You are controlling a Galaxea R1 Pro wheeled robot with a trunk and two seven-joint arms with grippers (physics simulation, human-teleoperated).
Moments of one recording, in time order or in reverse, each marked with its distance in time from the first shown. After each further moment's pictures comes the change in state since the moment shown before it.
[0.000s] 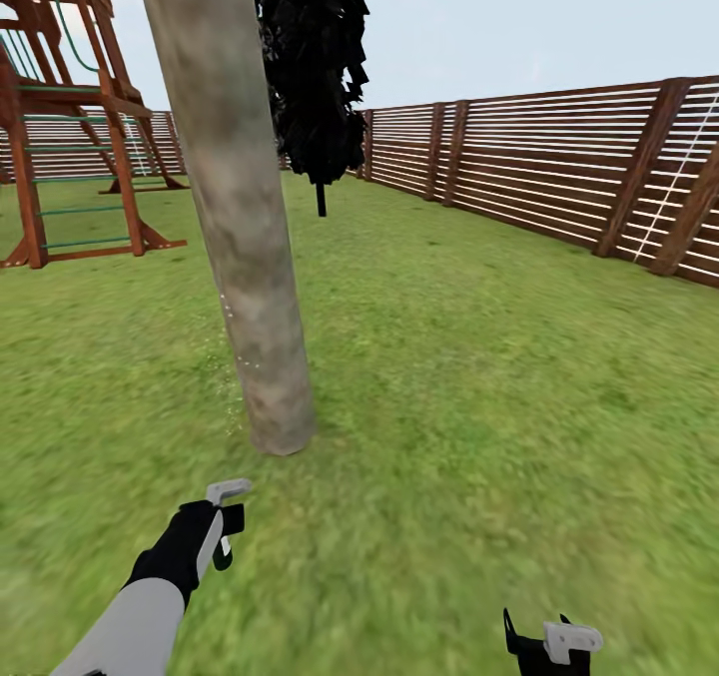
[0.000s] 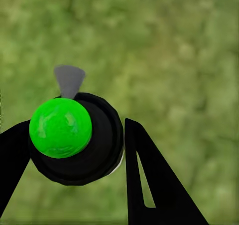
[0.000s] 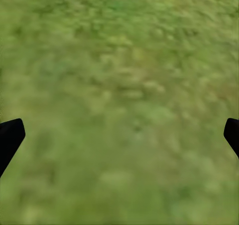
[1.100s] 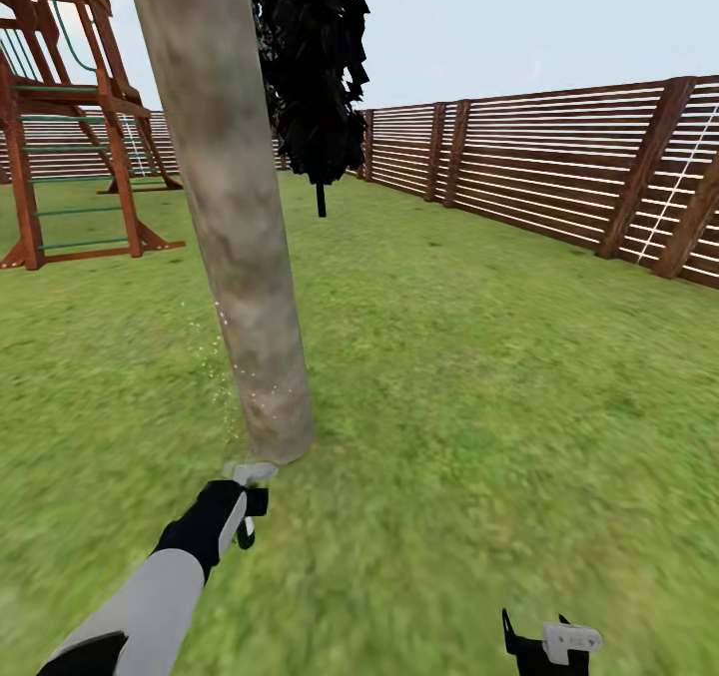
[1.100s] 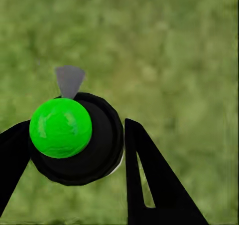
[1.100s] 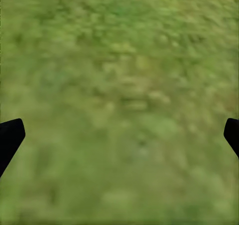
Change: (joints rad) left arm -0.084 -0.020 -0.130 0.090 0.017 0.004 -0.017; right arm 0.000 0.003 0.000 0.002 0.001 0.001 0.002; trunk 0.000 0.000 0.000
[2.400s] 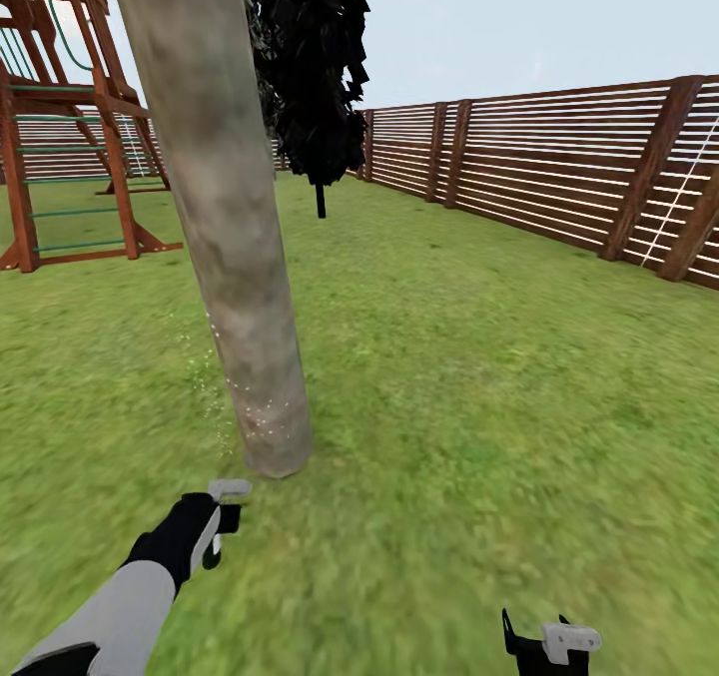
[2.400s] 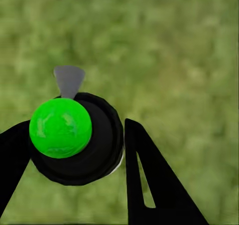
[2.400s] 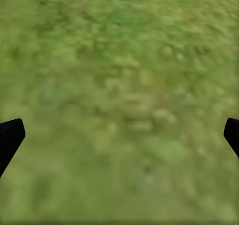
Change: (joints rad) left arm 0.028 0.091 -0.033 0.025 -0.018 0.015 -0.003; right arm 0.000 0.000 0.000 0.000 0.000 0.000 0.000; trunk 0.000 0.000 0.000
